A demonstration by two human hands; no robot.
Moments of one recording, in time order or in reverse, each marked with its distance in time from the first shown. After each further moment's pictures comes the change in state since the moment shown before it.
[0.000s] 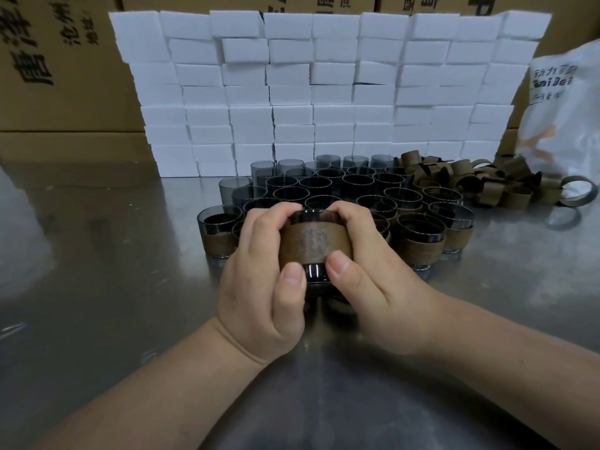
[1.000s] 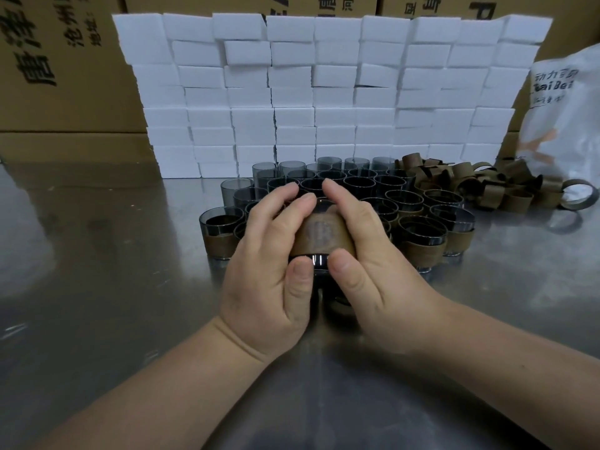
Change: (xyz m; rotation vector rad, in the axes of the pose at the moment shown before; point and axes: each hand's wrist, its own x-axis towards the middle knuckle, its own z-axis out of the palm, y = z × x) left_hand 0.004 0.001 0.000 0.035 0.000 0.046; right_hand -0.001 0.007 0.001 -0.050 0.093 -0.094
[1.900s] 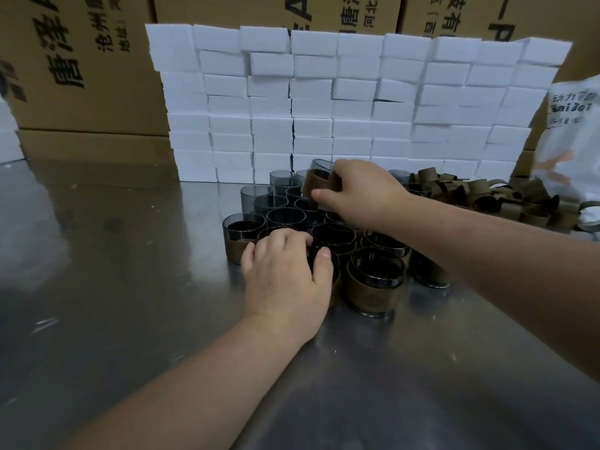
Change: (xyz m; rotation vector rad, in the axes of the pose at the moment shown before) left_hand -0.001 -0.018 0.011 0.427 -0.284 -0.550; right_hand 0.114 0.041 -0.009 -0.570 -0.113 0.312
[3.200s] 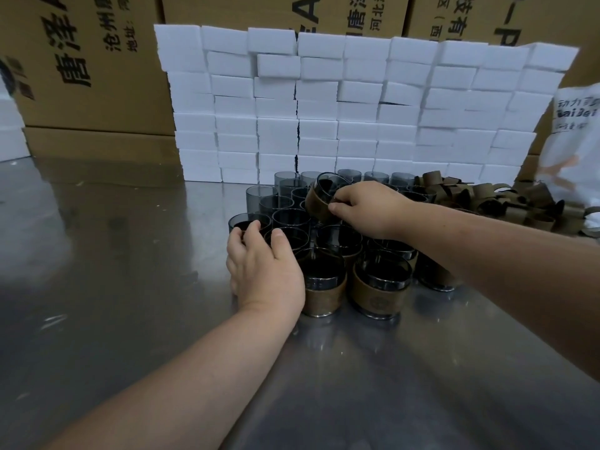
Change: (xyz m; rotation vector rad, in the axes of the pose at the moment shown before) left_hand 0.017 -0.015 0.007 -0.377 0.143 -0.518; right_hand 0.006 0.020 0.011 -0.028 -0.263 -0.040
